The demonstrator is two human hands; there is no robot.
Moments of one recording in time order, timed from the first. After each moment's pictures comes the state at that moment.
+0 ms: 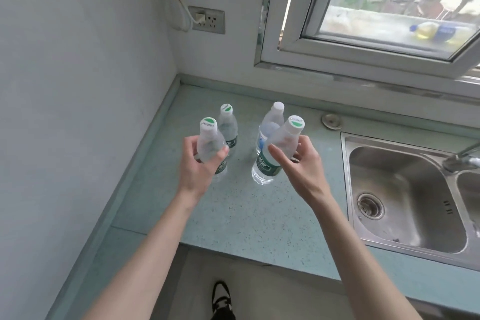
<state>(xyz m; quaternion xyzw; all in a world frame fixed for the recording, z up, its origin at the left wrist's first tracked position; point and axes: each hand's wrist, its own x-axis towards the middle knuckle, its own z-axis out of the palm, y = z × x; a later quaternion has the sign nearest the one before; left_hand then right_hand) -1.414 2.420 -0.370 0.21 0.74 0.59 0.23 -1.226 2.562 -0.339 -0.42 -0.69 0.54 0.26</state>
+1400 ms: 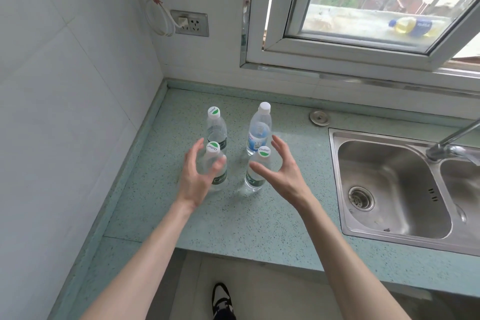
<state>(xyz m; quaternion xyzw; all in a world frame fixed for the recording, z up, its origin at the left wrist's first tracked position) -1.409 2.424 -0.392 0.28 0.75 0.52 0.28 -1.226 2.561 -0.364 -0.40 -0.73 0.52 0.19</state>
